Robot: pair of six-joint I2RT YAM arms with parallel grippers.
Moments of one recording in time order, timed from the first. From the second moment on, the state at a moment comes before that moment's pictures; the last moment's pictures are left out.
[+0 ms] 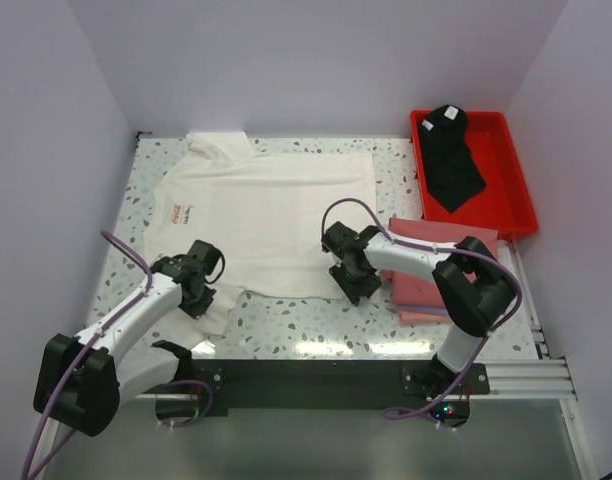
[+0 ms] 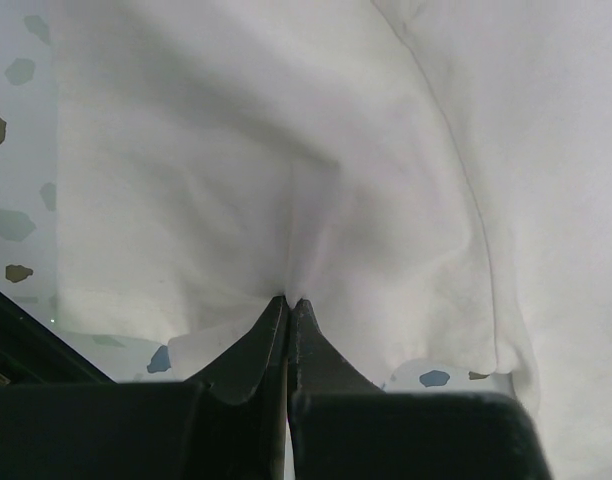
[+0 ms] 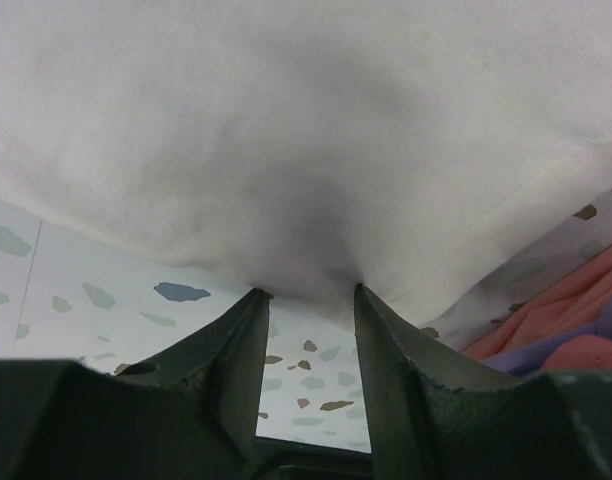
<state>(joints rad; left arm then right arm) -0.35 1.09 0.59 -0.96 -0.36 -1.35 0.76 1.73 1.04 -0.79 0.09 0.19</state>
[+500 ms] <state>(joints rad) -0.35 1.12 0.69 -0.96 -0.41 -1.33 0.76 1.74 1.07 -0.81 0.12 0.16</state>
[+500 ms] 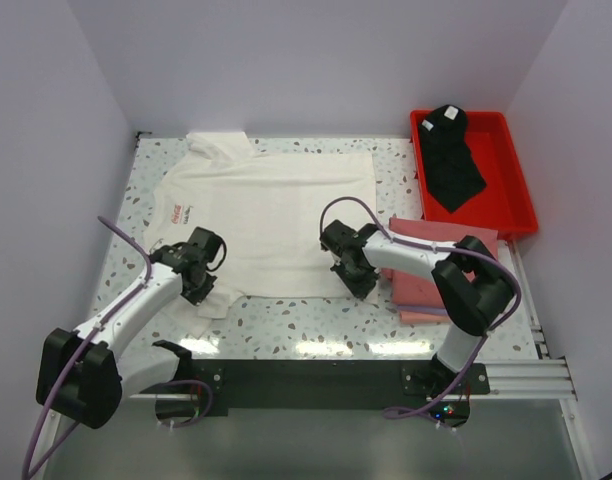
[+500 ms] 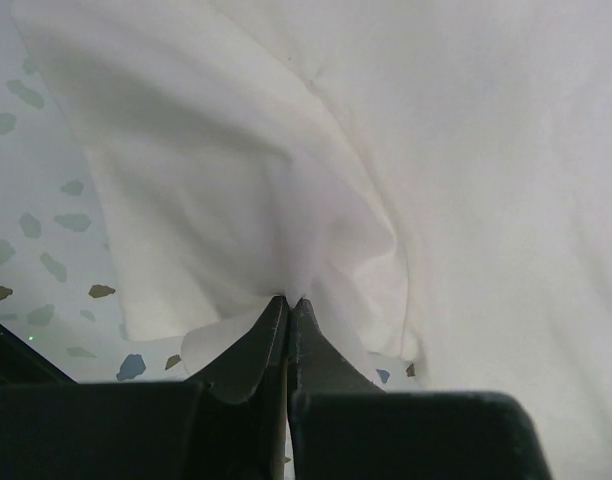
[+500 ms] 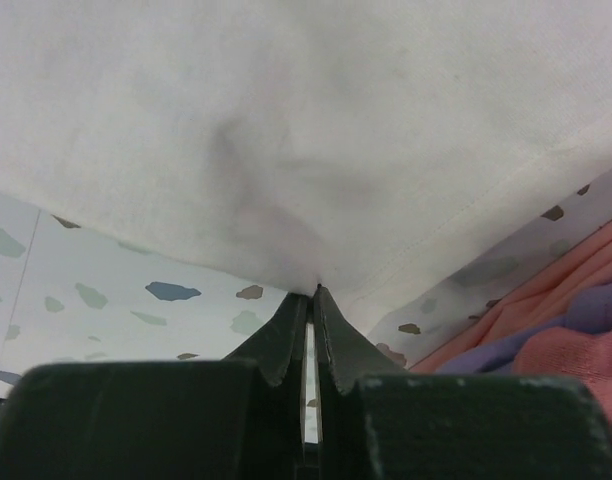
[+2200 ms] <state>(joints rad) -0.16 1.65 1.23 -0.69 -0.43 -0.90 0.51 2.04 1.69 -0.86 0.23 -0.01</state>
